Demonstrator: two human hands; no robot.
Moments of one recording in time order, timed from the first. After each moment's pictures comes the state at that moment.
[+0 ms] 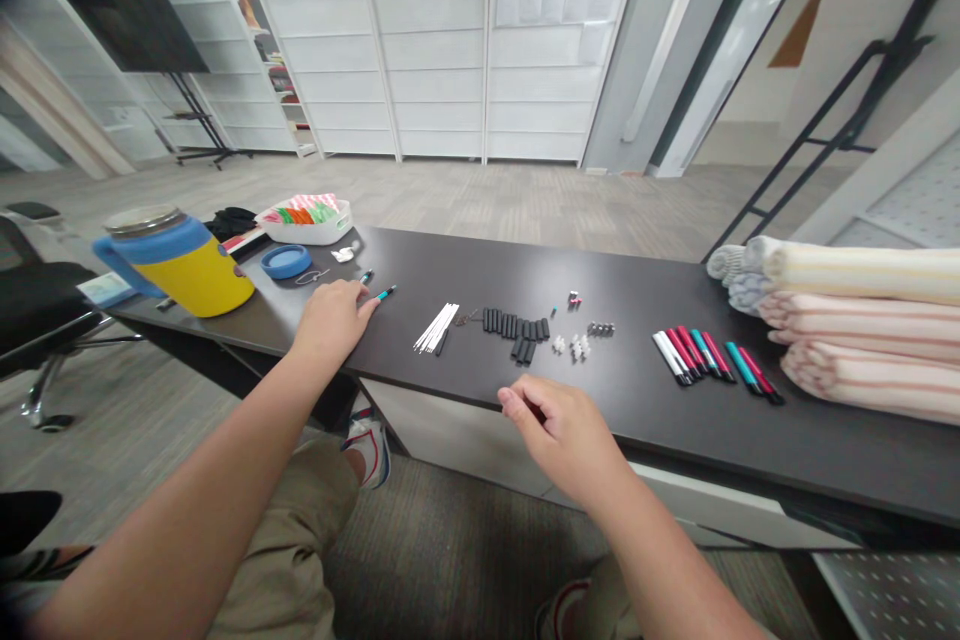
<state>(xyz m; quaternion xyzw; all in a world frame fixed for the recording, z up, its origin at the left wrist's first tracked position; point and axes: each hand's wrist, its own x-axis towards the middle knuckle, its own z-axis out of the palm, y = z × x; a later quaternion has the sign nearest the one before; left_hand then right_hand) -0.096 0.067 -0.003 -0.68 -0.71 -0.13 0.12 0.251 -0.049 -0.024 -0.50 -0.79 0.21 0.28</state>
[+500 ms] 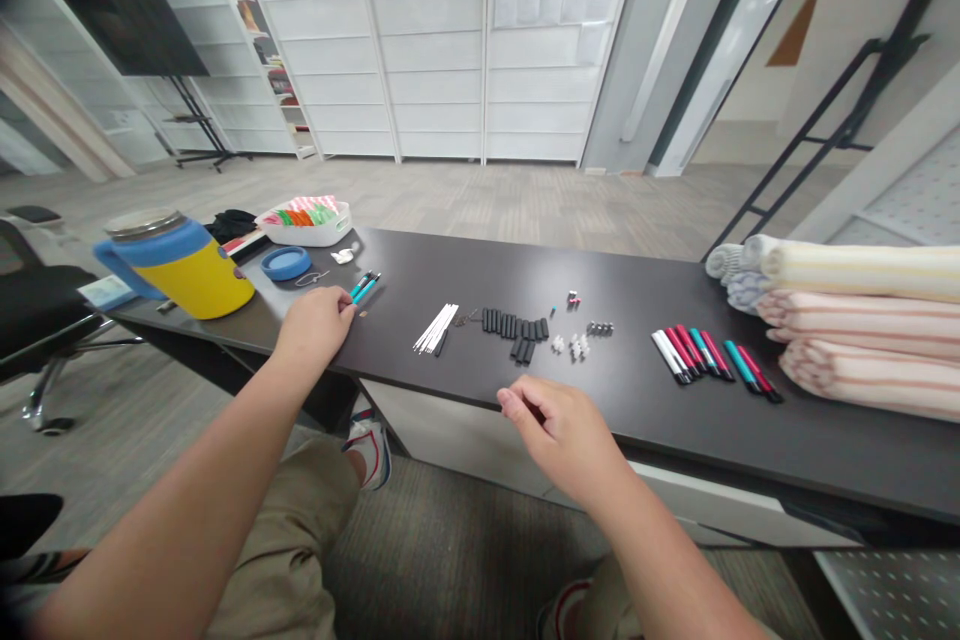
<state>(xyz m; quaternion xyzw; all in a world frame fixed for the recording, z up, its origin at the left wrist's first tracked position) -0.116 0.064 -0.001 -0.66 -0.74 -0.12 0.09 0.250 -0.050 -0.023 -0.50 -0.79 0.22 0.28</state>
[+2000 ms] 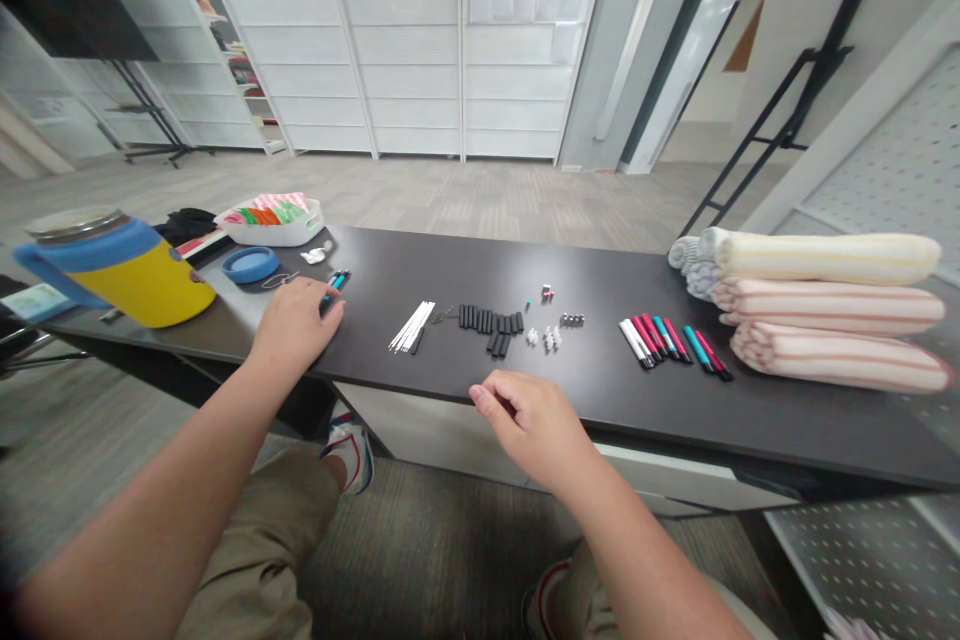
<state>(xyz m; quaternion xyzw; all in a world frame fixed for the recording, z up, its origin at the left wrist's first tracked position) -0.109 0.065 -0.008 -0.70 -0.67 -0.18 0.15 0.248 -0.050 -0.024 -0.49 -0.79 0.23 0.29</state>
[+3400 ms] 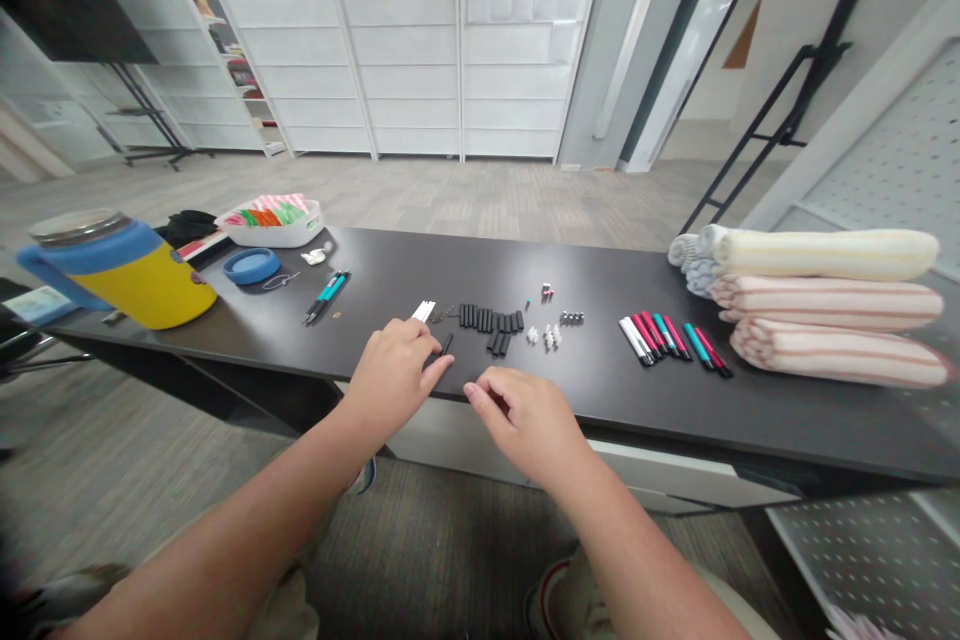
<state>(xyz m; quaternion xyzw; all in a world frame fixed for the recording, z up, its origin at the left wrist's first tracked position) 0.021 -0.003 -0.015 -0.84 -0.50 -0.20 0.07 0.240 -0.049 -0.023 -0.50 -0.80 0.18 0.27</state>
